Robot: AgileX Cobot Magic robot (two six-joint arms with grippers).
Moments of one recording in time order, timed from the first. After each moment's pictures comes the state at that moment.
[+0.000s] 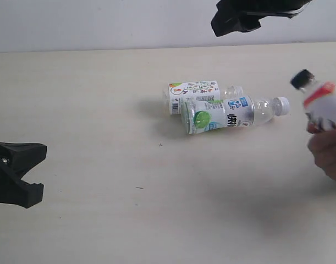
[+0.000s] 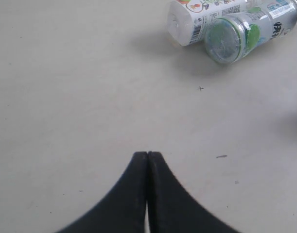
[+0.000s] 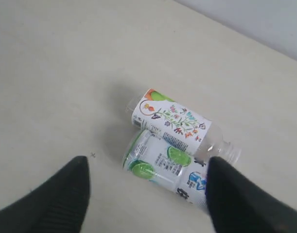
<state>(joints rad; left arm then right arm) -0.61 0.97 -0.24 -0.50 -0.07 0.39 0.56 1.43 -1.26 0.21 0.78 -0.28</state>
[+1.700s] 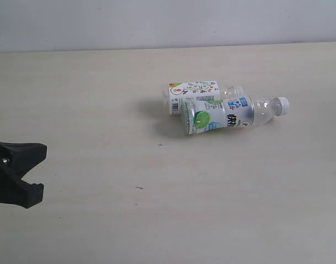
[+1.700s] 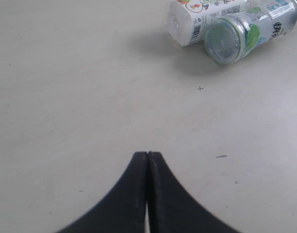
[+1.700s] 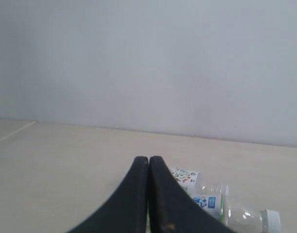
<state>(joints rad) -0.61 0.97 -0.24 -0.50 -0.07 0.39 0.56 0.23 -0.25 0.50 0.17 -0.34</state>
